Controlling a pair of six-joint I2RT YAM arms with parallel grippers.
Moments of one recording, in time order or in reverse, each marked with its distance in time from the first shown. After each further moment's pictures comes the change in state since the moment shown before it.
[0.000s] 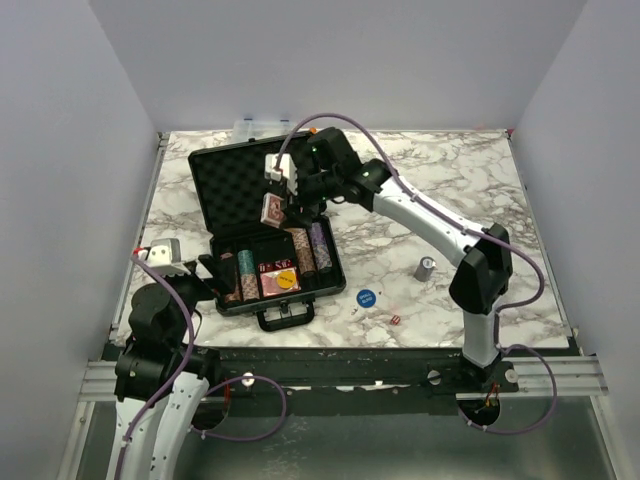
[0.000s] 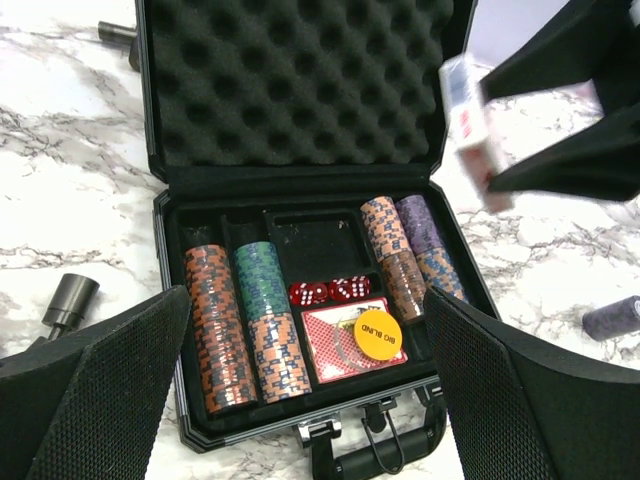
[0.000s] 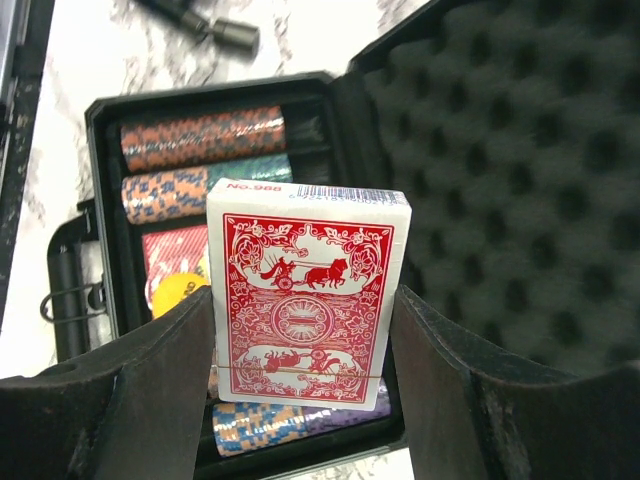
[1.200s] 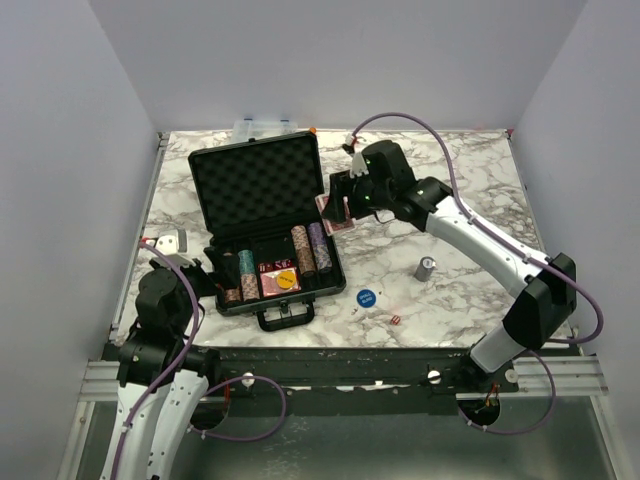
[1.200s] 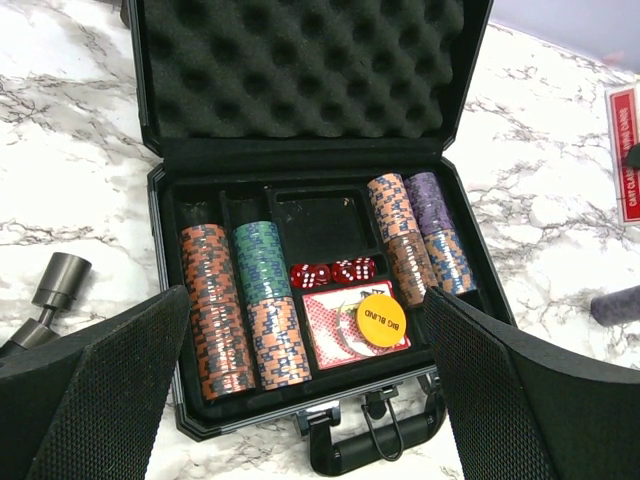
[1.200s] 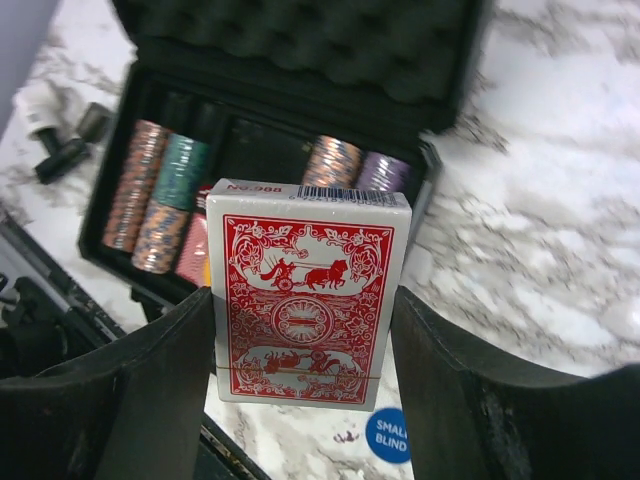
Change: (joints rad) left arm 0.002 0.091 0.016 -0.007 0.011 -0.017; right arm -0.111 -0.344 -0.435 0.017 0.478 0.892
